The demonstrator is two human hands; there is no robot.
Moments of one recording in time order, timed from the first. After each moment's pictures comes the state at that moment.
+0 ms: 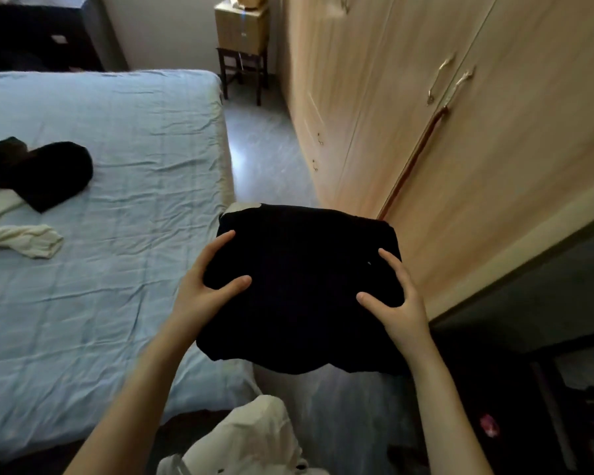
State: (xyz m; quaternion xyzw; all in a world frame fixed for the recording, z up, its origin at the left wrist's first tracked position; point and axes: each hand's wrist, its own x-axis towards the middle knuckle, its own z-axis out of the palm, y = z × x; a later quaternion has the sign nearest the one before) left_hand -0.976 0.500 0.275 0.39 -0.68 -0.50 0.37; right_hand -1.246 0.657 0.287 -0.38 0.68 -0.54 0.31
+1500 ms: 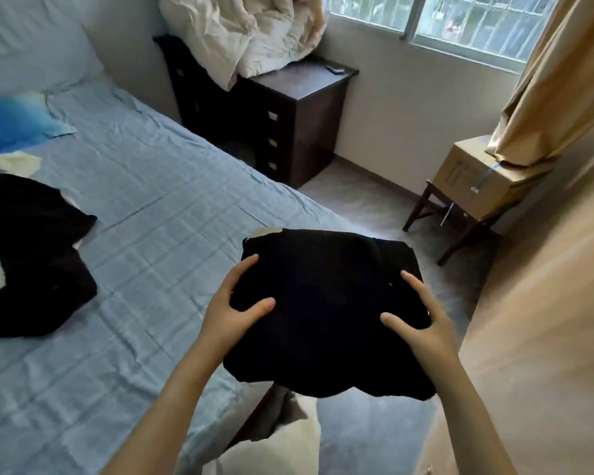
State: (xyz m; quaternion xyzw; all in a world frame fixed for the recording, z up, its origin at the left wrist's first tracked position) left_hand -1.271 -0.486 0.253 0.66 -0.41 -0.32 0.54; right_hand -1.562 -0.590 0.272 -0.64 0.51 -0.36 0.45
